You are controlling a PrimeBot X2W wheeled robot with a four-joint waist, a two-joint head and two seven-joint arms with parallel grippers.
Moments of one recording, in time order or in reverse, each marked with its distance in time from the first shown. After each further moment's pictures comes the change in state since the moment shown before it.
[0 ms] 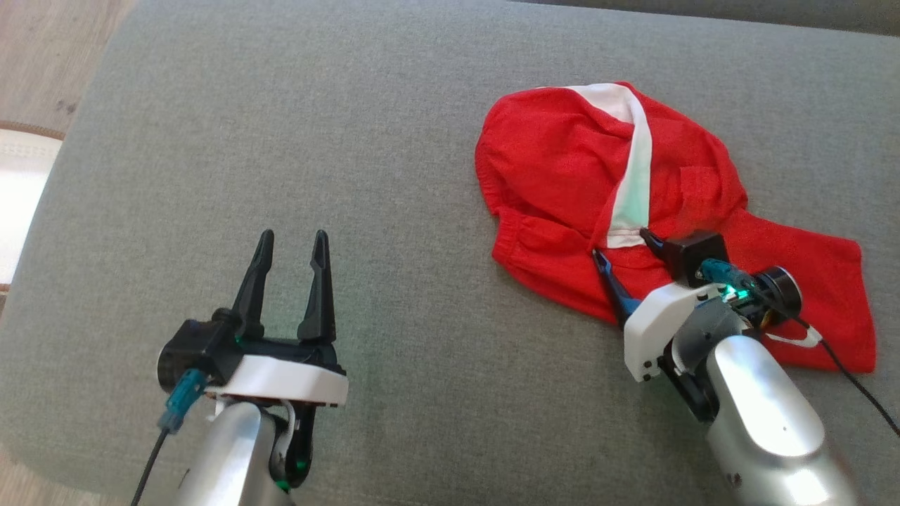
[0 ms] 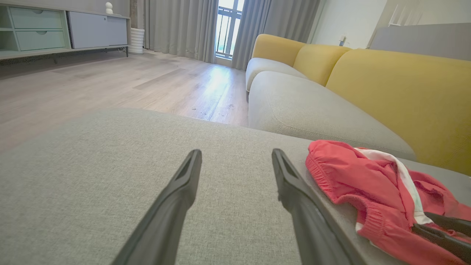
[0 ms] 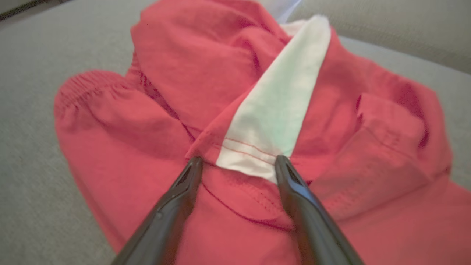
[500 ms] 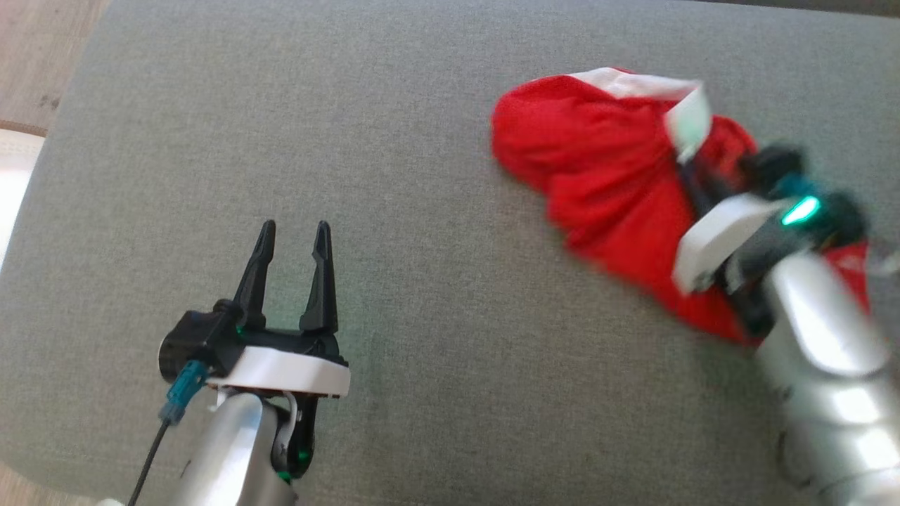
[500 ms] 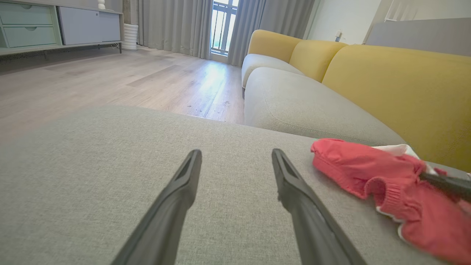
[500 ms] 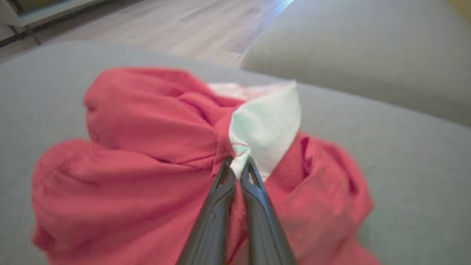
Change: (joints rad) left arm -0.017 -0.003 -0.002 0.002 0.000 0.000 0.000; right arm -0.181 -0.069 -0.021 0.120 0.091 0.000 -0.058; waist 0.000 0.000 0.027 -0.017
